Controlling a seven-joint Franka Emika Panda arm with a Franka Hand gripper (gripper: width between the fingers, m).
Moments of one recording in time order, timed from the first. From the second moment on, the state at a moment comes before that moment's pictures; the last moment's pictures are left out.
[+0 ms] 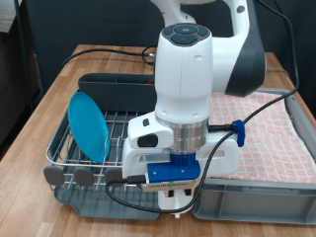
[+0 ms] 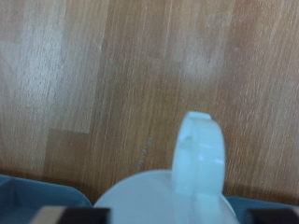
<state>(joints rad) 0.14 0.69 -0.18 -1.57 0.18 2.39 0.48</state>
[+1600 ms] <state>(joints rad) 0.15 0.61 -0.22 -1.39 0.11 2.00 0.46</state>
